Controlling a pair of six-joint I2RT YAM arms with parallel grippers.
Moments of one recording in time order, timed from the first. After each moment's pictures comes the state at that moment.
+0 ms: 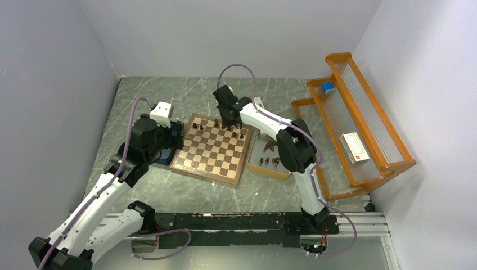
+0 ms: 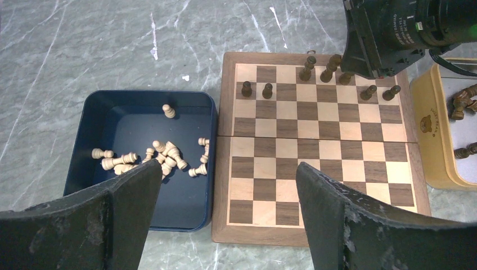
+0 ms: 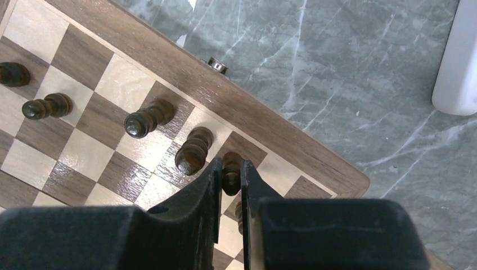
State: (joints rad) left arm -0.47 0.81 0.79 -0.38 -0.24 -0.09; right arm 0.71 2.17 1.79 -0.60 0.23 0.27
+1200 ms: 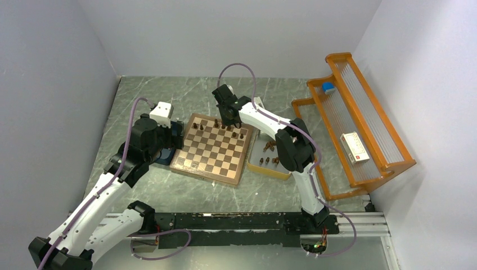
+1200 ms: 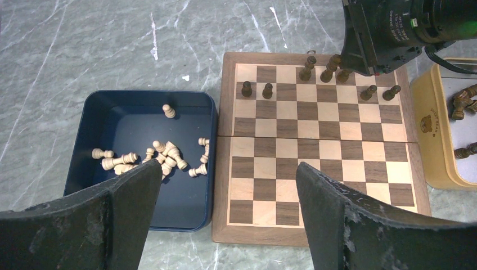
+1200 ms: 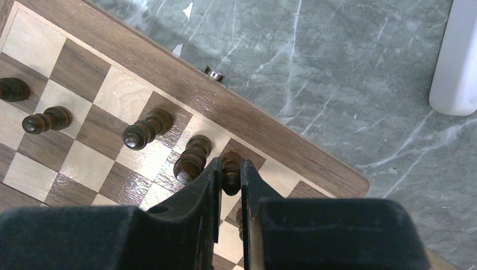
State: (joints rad) left arm -0.47 0.81 0.79 -0.38 -0.24 -0.09; right arm 0.70 2.20 1.83 -0.62 0.25 0.29
